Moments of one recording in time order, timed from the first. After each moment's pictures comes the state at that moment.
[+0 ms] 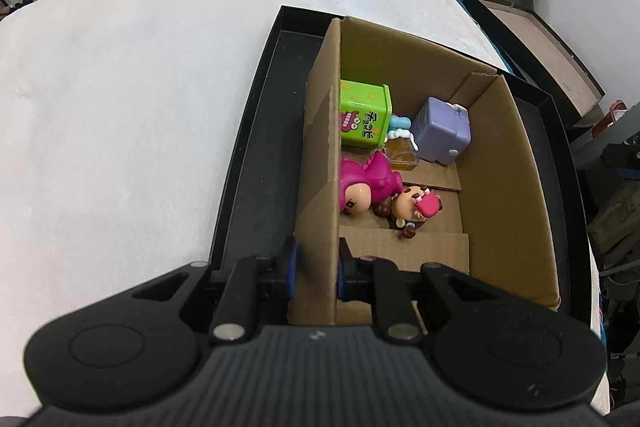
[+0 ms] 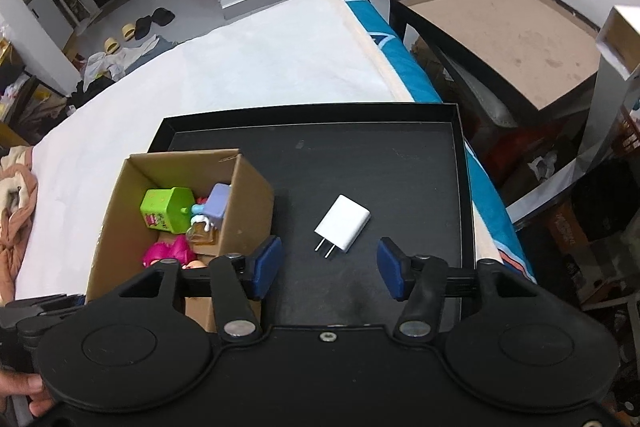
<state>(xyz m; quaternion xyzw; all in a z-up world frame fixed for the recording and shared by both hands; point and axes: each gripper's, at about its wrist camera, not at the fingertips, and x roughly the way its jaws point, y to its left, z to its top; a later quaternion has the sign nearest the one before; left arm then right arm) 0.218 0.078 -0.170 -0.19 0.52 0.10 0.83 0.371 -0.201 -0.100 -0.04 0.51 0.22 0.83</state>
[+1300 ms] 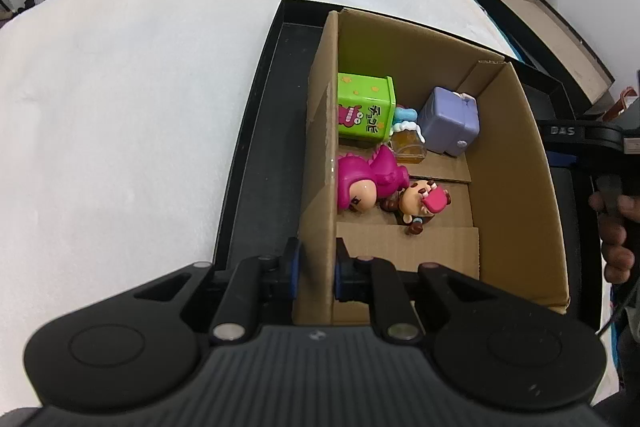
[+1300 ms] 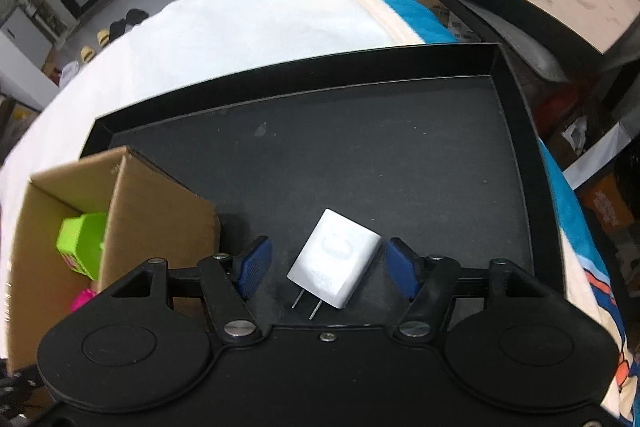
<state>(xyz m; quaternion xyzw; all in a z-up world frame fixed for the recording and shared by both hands) 0.229 0.073 -0.173 -0.16 0.54 0.11 0.82 0.426 -0.175 -0.216 -0.01 0.54 0.19 0.82</state>
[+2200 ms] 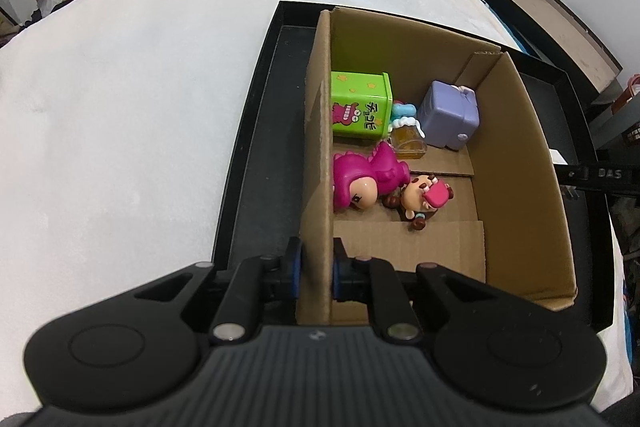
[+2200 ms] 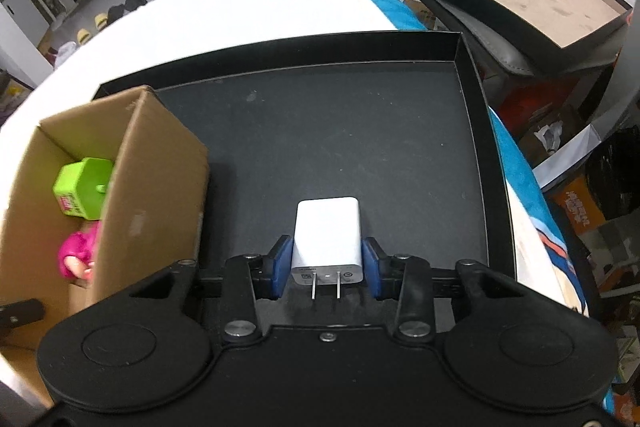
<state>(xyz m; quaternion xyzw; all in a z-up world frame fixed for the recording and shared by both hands) 0.231 0.064 -0.171 -0.14 0.55 0.12 0.82 0.385 -0.204 -0.194 -0.04 0.53 0.19 0.83</state>
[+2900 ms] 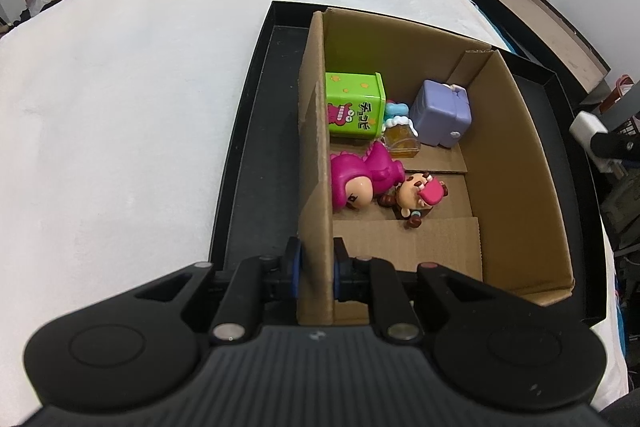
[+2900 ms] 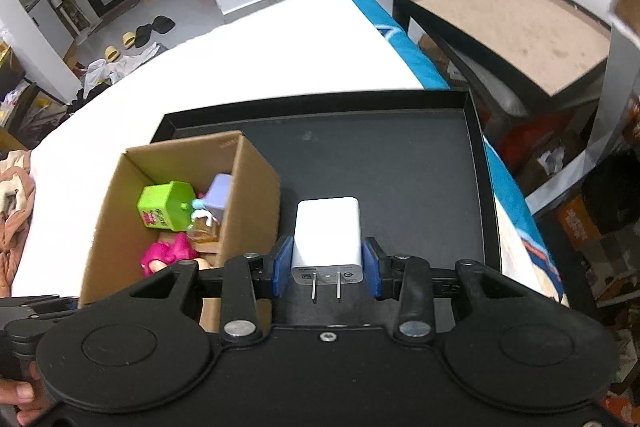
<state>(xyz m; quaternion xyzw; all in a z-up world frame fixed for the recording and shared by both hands) 0.226 0.069 -0.171 -0.15 0.54 0.10 0.82 0.356 -0.190 -0.120 -0.03 0.50 0.22 0.84</state>
